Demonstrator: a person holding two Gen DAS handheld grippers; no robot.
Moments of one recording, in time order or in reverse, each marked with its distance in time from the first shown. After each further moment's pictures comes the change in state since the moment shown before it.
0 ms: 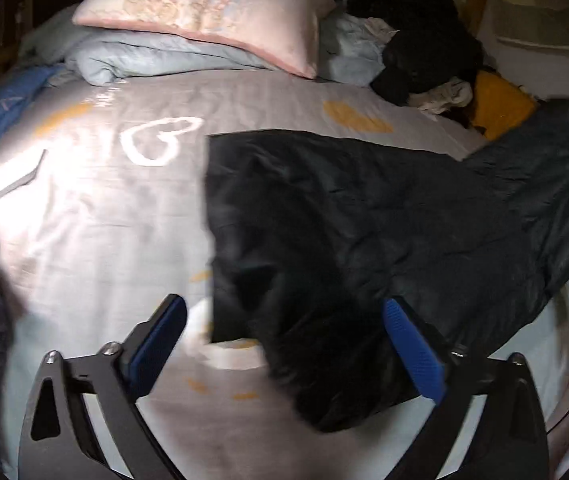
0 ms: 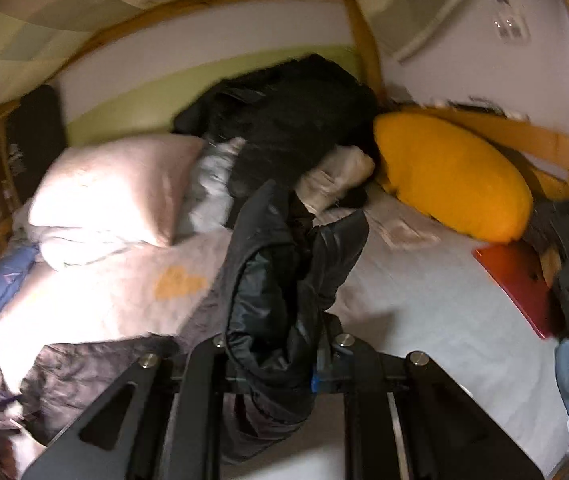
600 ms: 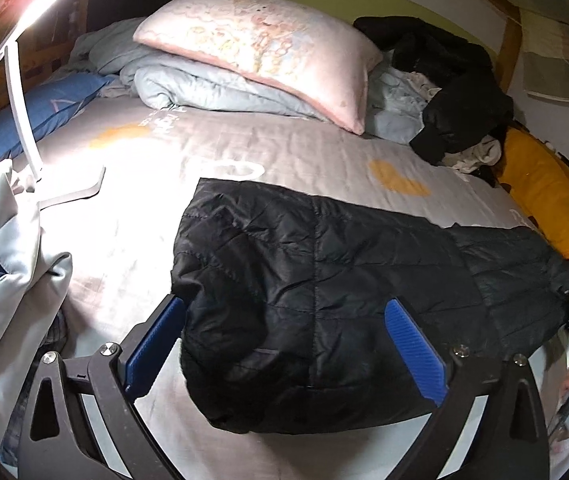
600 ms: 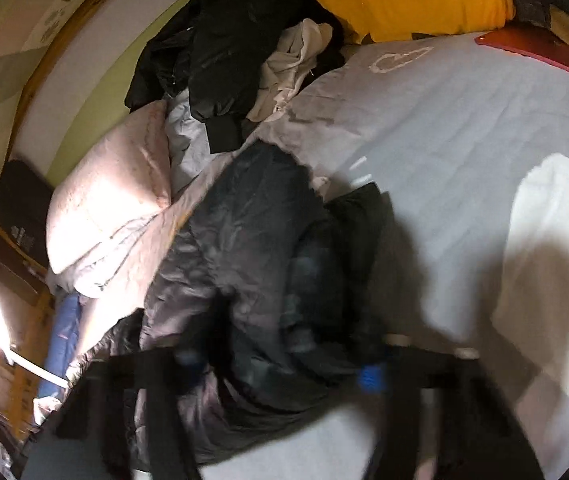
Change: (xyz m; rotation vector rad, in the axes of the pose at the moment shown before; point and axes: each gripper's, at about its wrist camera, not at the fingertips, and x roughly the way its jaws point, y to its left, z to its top) left arm -0.046 0.043 0.015 -0.117 -0.133 0.114; right arm 0.075 -0.057 -0.110 0.477 0.247 0.123
